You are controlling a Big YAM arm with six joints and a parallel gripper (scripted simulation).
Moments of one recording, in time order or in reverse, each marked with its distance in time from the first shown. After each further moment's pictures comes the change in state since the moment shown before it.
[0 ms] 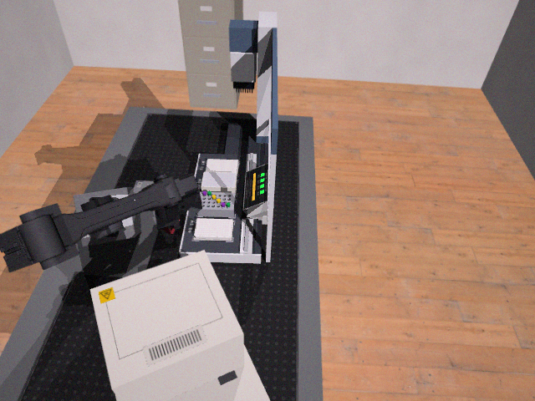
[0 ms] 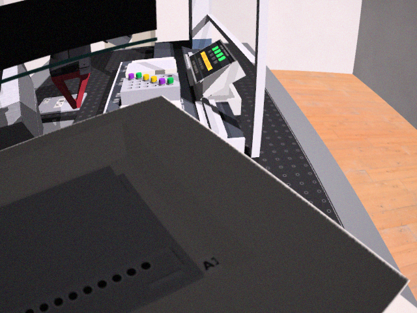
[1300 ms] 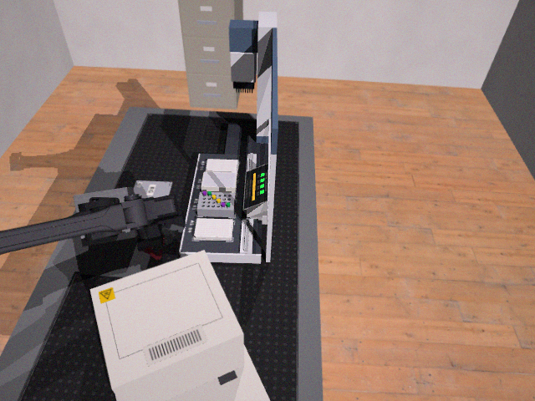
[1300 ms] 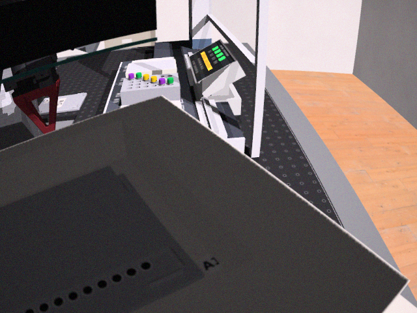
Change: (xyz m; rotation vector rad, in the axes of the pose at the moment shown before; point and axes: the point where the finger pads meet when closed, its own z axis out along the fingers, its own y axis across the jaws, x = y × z) arm 0.045 -0.098 -0.014 0.218 -0.113 0.054
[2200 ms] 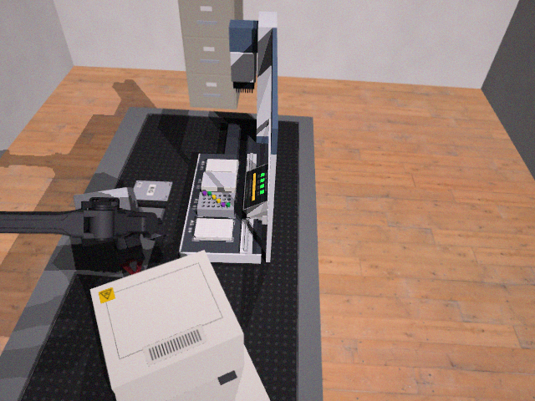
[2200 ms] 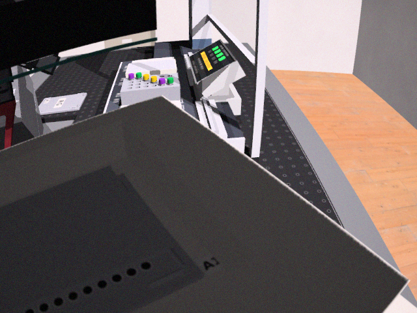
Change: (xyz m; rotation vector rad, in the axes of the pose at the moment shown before) arm 0.062 -0.055 -0.002 0.158 0.062 -0.245
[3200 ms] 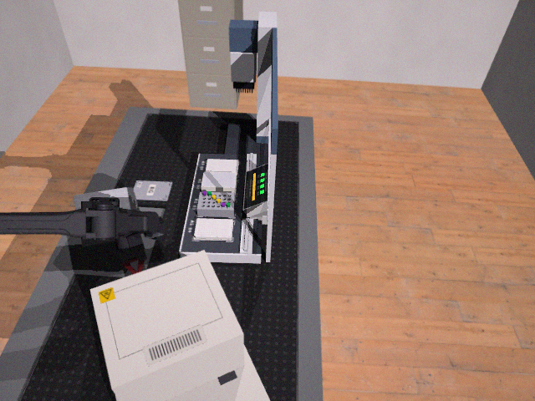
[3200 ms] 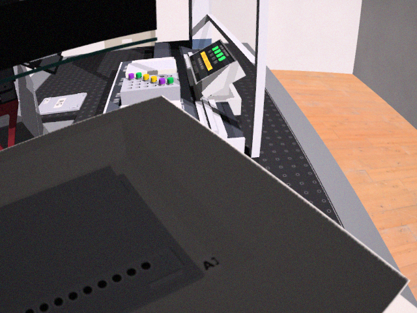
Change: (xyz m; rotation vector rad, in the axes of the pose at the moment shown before) arm -0.005 0.001 0.000 -0.006 -0.007 -0.025
